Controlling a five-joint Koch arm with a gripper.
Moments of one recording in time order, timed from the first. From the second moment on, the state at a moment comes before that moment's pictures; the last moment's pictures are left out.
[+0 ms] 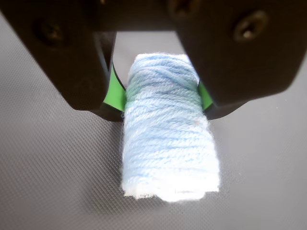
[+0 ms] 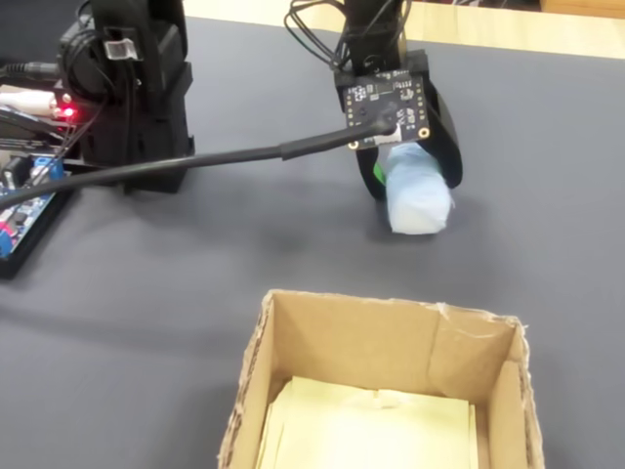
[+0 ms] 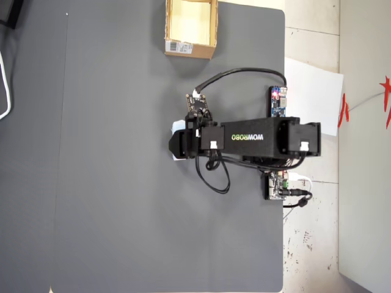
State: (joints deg) arm 2.4 92.0 125.8 36.3 97.6
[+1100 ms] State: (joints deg) arm 5.6 130.6 154.2 11.2 94.0
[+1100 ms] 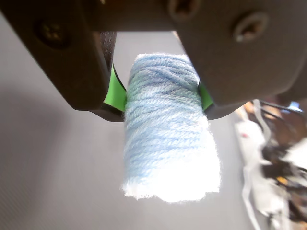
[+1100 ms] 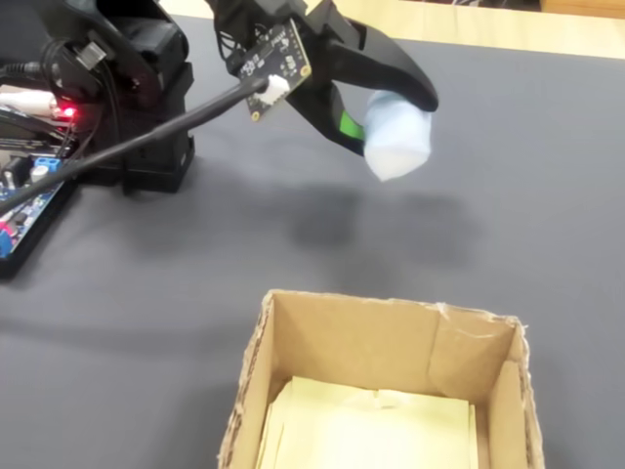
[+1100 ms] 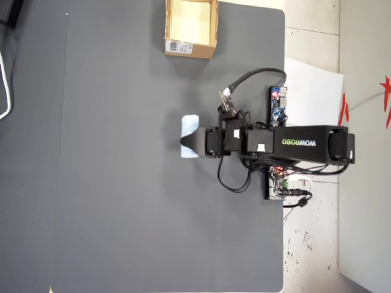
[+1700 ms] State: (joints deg) arm 29.0 120.1 135.1 8.2 86.8
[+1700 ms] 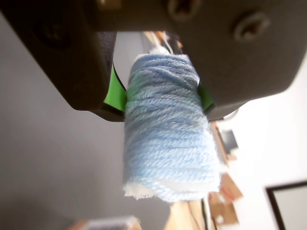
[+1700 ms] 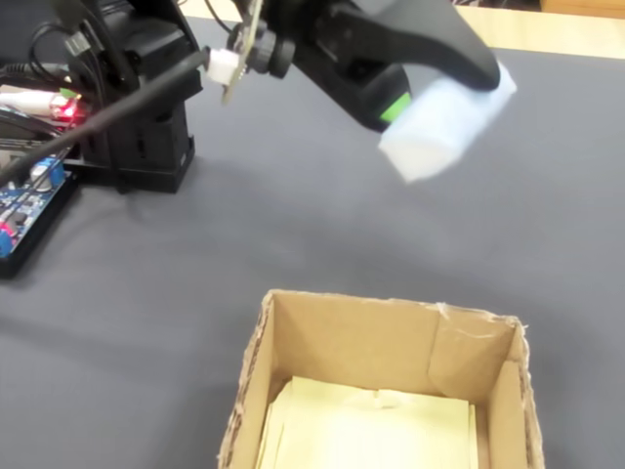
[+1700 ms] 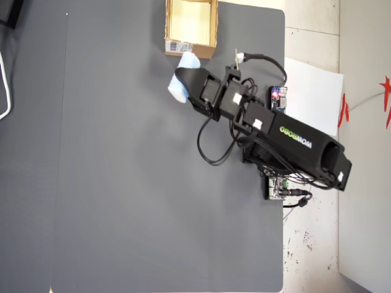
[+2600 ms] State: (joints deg) arm 52.4 93.9 111.7 18.7 76.2
